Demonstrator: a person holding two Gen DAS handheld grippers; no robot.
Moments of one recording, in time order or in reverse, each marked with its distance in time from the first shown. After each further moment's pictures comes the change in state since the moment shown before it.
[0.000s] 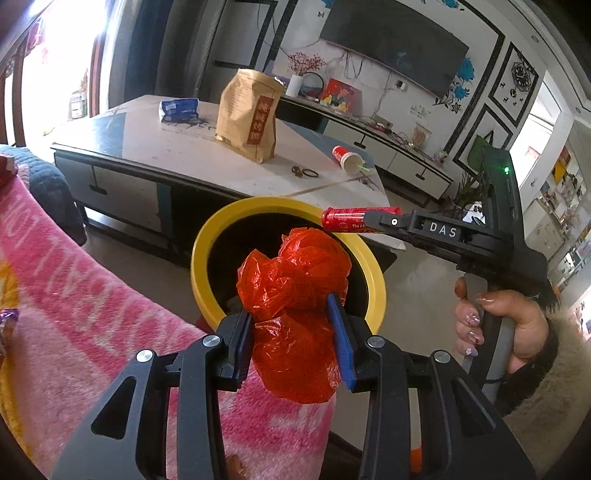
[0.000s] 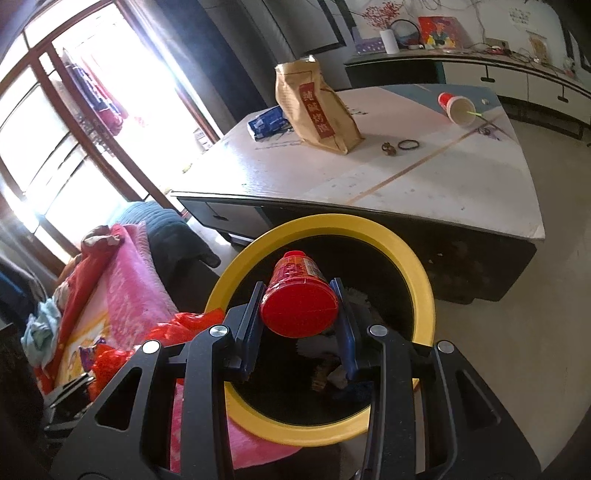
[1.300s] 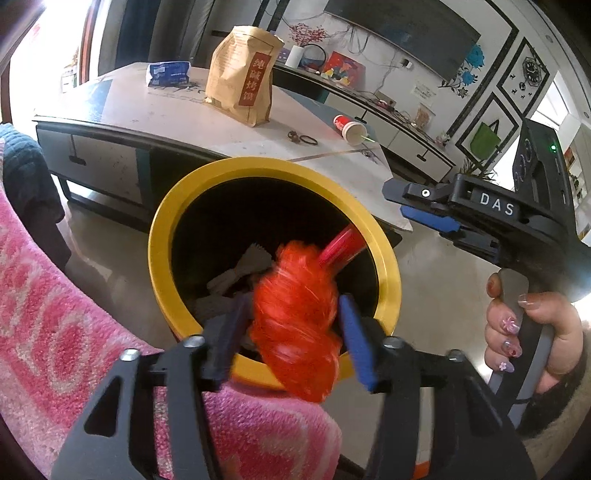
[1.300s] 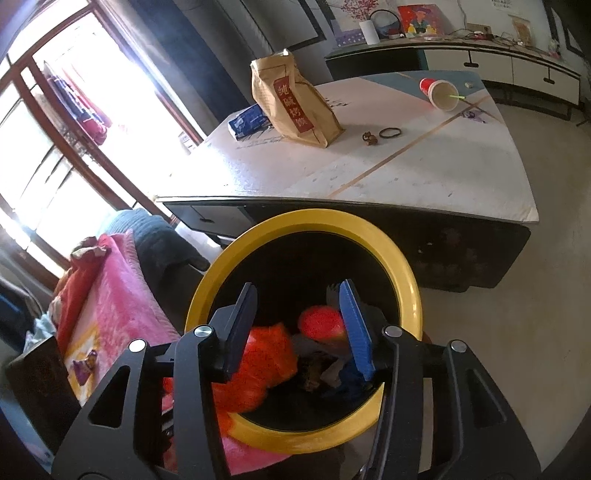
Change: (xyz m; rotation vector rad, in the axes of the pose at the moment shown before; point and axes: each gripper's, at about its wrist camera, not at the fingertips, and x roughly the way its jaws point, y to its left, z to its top) left arm 0.074 0.004 0.002 -0.035 0.097 -0.028; right arm 0.009 -0.020 0.000 0.061 0.011 -0.029
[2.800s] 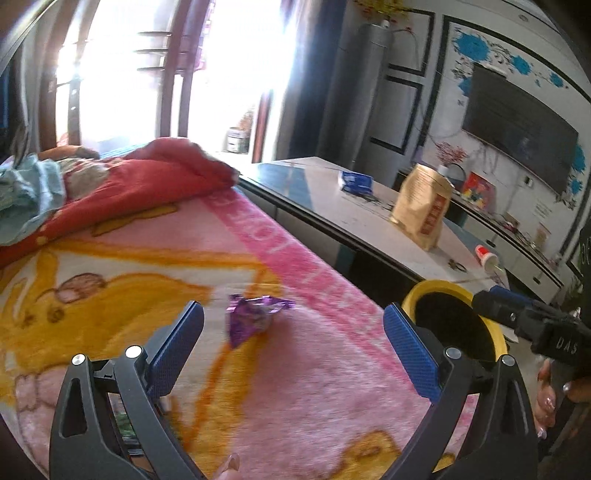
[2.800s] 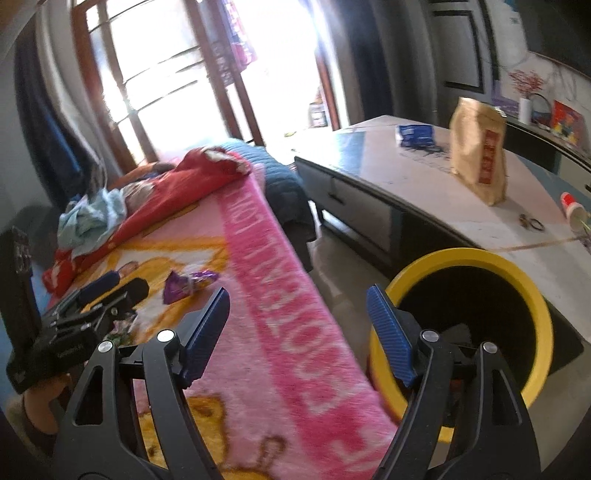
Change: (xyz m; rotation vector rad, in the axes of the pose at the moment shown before) left arm -0.233 0.115 -0.069 -0.277 -0.437 0.531; right arm -0.026 0.216 -0.077 -0.539 0.025 0.255
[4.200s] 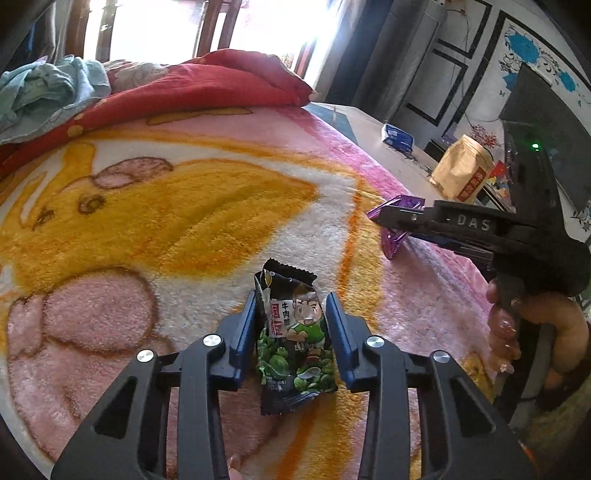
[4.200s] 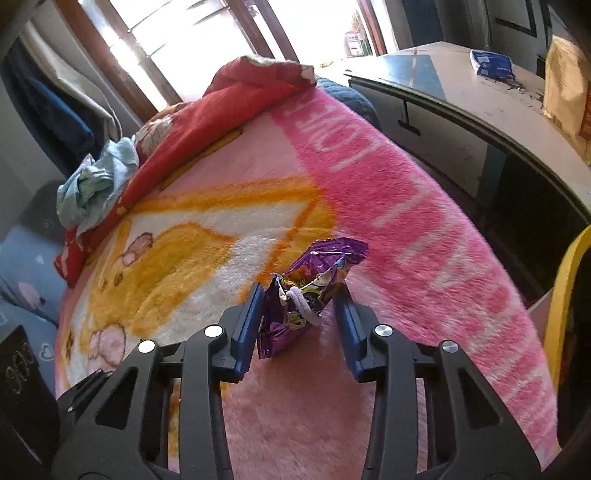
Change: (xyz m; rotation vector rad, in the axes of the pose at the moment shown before) left arm 0.018 0.098 -0.060 -0.140 0.223 0.014; right arm 0.151 0.084 0.006 0.041 0.270 0.156
